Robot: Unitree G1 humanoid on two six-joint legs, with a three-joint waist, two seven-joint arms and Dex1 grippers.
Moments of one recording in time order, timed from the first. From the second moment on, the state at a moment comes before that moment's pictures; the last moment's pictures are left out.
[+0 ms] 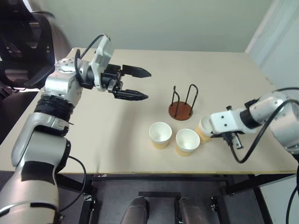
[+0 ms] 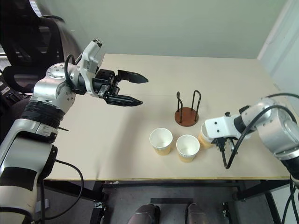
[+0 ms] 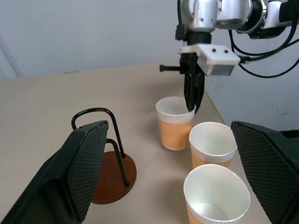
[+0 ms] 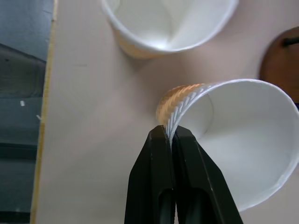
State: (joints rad) left arm -1.24 0.76 -0.43 0.75 -0.78 0.11 -1.58; right arm -0.79 -1.07 0.36 -0.23 -0.05 0.41 1.51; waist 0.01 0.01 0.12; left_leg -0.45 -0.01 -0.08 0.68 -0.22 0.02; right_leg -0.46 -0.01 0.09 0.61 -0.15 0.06
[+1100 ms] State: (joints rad) left arm -1.28 0.76 -0.47 0.86 -0.75 0.07 -1.58; right arm -1.35 -0.74 0.42 0.31 -0.20 0.15 1.55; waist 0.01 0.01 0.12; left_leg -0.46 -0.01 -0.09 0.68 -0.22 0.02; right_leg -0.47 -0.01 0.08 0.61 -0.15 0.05
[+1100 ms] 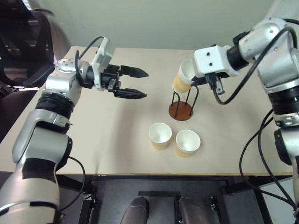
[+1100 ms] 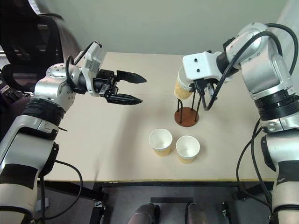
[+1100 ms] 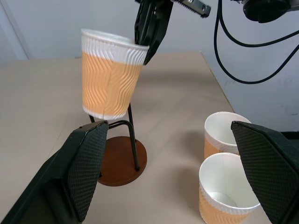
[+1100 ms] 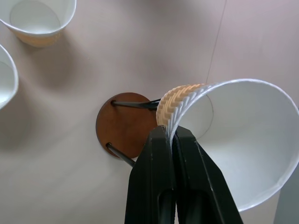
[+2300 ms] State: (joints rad) left arm -1.27 0.77 -0.47 0.86 -0.75 0.06 -1.58; right arm -1.31 -0.74 0.43 0.34 -0.30 0.00 1.55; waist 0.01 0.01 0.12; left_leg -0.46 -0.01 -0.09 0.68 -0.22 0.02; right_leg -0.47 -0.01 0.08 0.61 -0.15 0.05
